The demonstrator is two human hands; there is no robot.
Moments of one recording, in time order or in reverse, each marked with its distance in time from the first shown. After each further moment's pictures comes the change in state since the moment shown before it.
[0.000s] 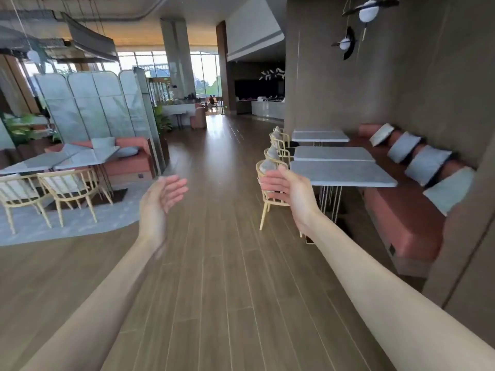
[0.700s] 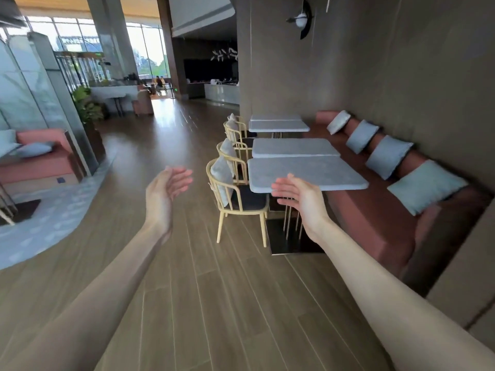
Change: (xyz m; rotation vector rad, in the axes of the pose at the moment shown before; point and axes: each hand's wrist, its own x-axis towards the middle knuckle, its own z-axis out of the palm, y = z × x) left_hand 0.329 -0.253 0.262 -0.089 -0.177 -0.131; right_hand 0.371 0.132 -0.182 -0.062 0.266 0.072
